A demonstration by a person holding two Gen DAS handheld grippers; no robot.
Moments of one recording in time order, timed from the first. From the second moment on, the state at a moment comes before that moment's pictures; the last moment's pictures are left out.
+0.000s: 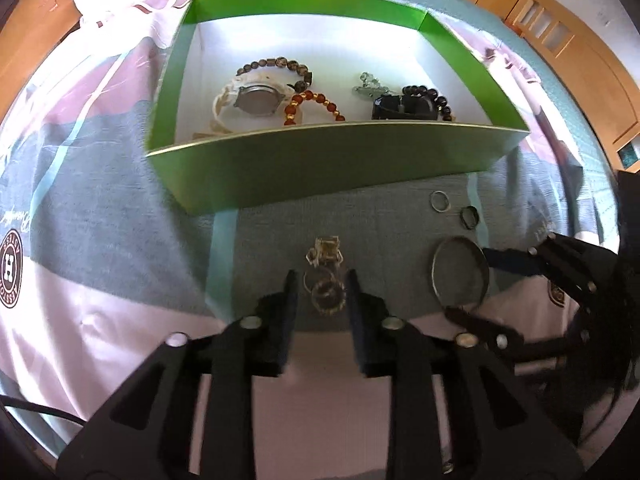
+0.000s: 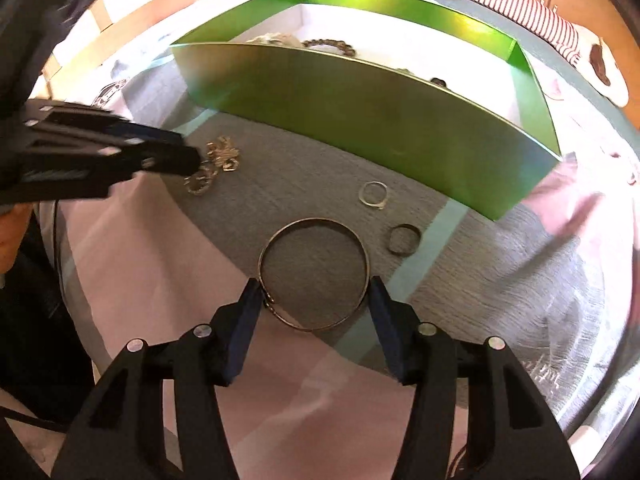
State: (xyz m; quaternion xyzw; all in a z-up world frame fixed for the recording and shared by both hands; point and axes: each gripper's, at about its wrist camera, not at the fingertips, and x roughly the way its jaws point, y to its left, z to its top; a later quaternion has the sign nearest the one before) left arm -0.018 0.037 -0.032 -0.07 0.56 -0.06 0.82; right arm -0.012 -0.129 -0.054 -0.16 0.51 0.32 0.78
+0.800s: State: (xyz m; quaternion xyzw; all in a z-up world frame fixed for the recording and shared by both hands) left arm 0.005 0.005 -0.049 -0.01 0.54 -0.03 0.84; right arm -0.023 -0.118 -0.059 -0.19 0.48 0.31 0.80
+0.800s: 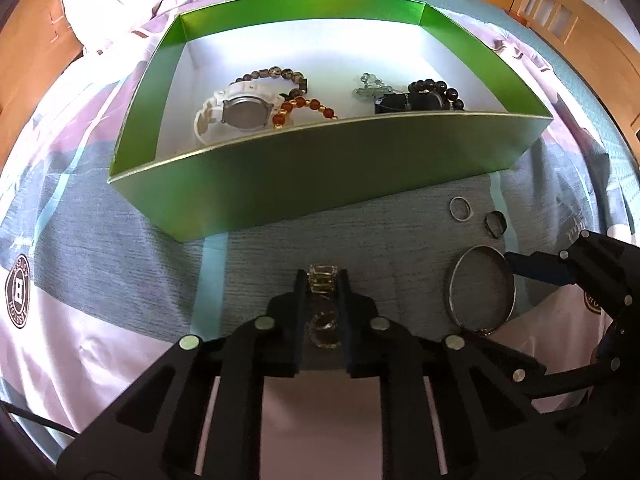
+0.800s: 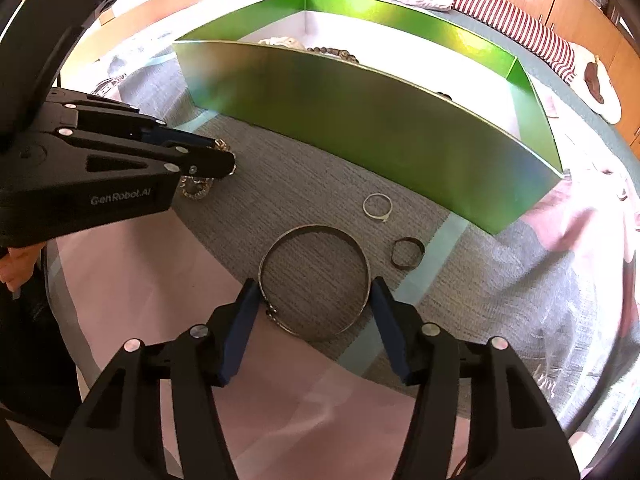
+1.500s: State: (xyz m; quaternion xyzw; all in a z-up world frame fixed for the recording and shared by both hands) left arm -0.006 0.033 -0.004 -0.04 0.48 -0.01 0.87; right arm -0.005 -0.148 -0.021 -0.12 0.44 0.29 0.84
